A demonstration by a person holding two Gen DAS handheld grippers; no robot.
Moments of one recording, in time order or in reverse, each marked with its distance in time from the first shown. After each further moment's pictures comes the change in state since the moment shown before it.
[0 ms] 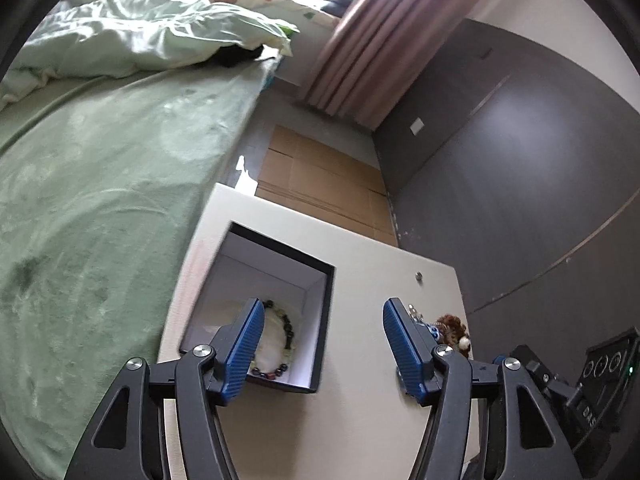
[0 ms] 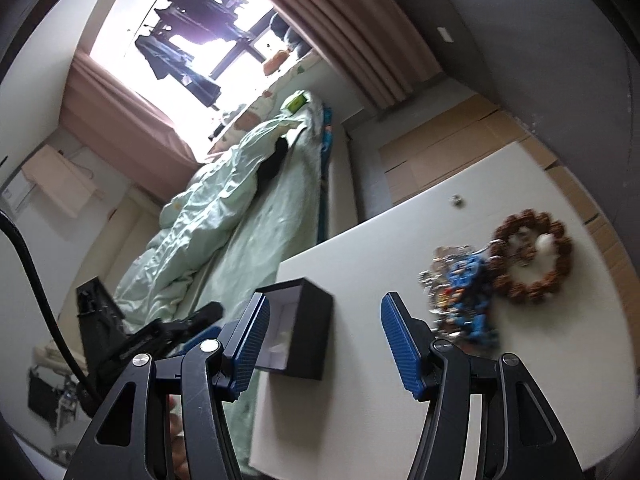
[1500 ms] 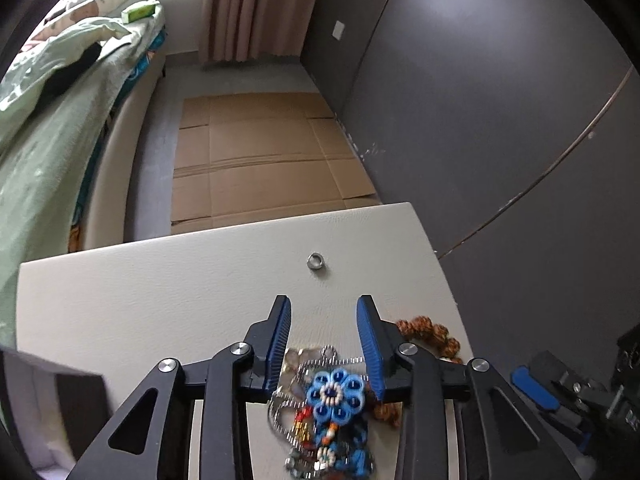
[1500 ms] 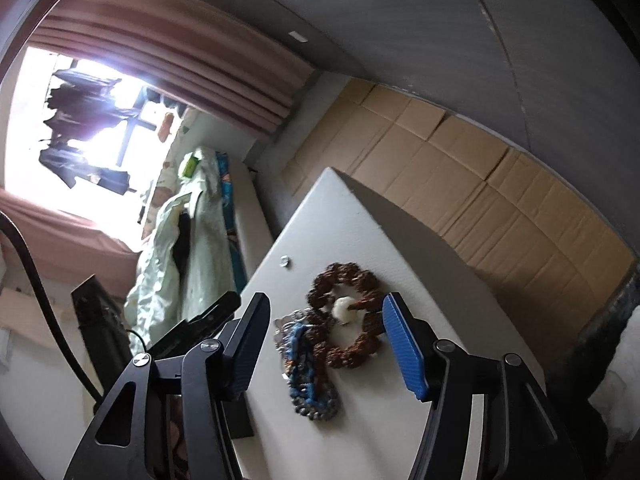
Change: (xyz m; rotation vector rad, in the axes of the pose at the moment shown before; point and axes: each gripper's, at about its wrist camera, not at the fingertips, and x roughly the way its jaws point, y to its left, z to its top) left arm 0.187 -0.166 0.003 0.372 0.245 0.036; right arm -0.028 -0.154 0.040 0.437 -0.034 -0.155
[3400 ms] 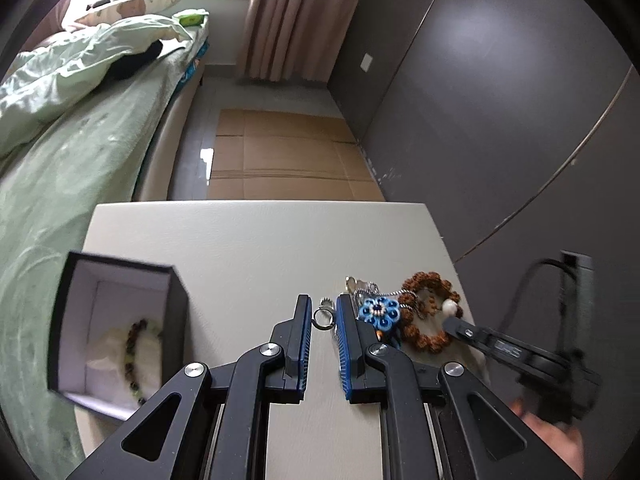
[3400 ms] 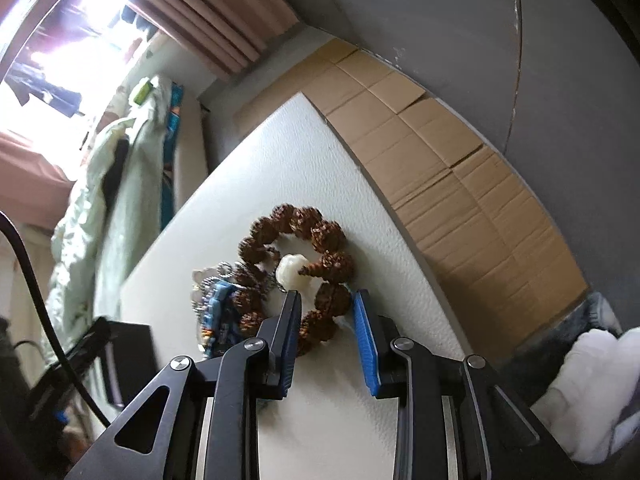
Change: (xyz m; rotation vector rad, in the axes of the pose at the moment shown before) left arm -0.097 0.042 -0.064 -0.098 -0.114 0.006; right arm 0.054 0.016 -0.016 -0.214 0.146 -0.271
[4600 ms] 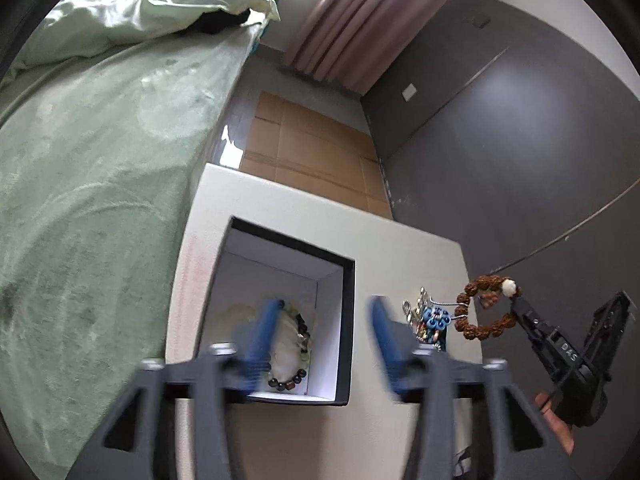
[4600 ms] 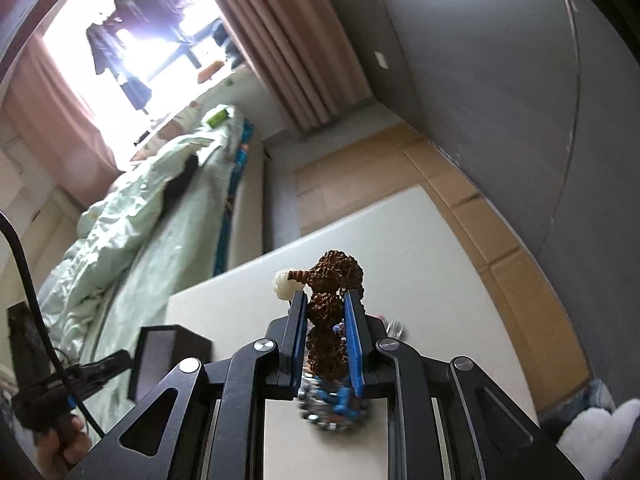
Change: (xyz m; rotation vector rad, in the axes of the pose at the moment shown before) left arm -0.049 0.146 -0.007 -0.254 -0.018 -0.105; right arm -0.076 0.094 -0.033 -0.256 -0.300 0.102
